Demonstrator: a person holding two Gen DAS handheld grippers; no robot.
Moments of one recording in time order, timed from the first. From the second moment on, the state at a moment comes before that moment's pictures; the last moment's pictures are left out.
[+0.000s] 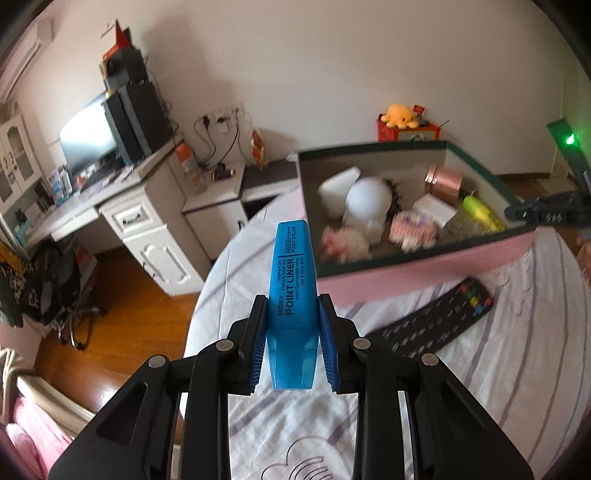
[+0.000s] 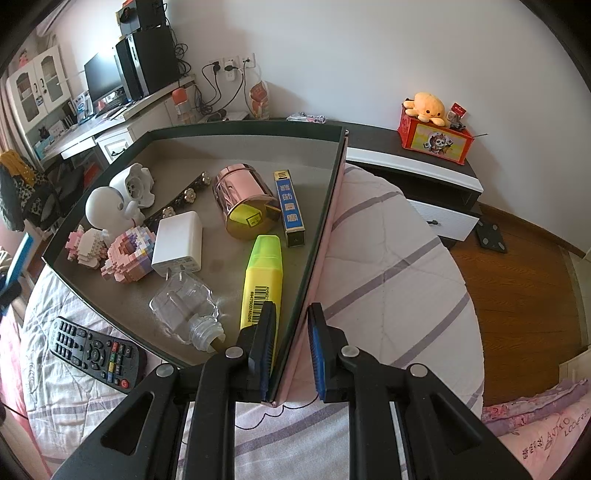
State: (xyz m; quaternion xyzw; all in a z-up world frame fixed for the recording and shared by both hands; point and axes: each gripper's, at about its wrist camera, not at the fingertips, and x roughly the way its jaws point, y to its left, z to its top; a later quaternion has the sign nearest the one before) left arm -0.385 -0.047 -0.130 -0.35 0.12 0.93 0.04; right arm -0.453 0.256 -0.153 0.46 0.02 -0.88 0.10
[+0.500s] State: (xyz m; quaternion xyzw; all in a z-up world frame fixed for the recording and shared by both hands) left arm -0.455 0.015 -0.099 -0.36 0.13 0.92 0.12; right arm -0.454 0.257 -0.155 0.47 0.02 -0.88 0.10
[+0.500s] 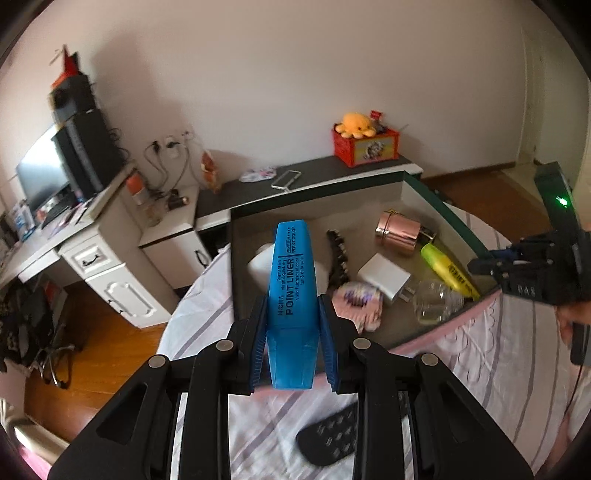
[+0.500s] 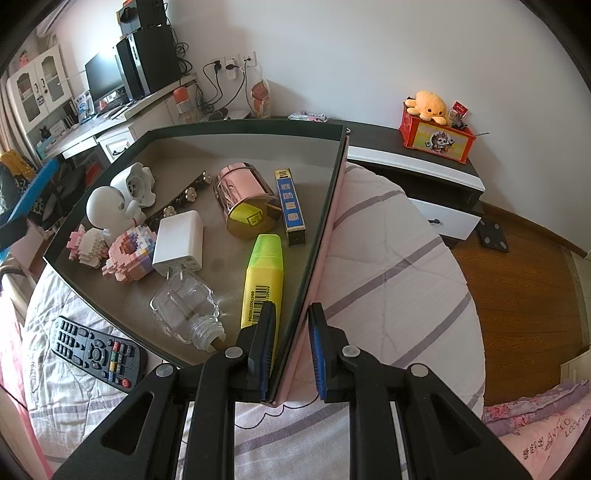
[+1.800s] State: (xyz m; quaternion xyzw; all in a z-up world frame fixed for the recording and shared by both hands) left arm -0.503 0.055 -0.130 -0.39 0.17 0.89 0.13; right arm -0.457 0.257 -0.154 0.47 0.02 -0.87 0.10
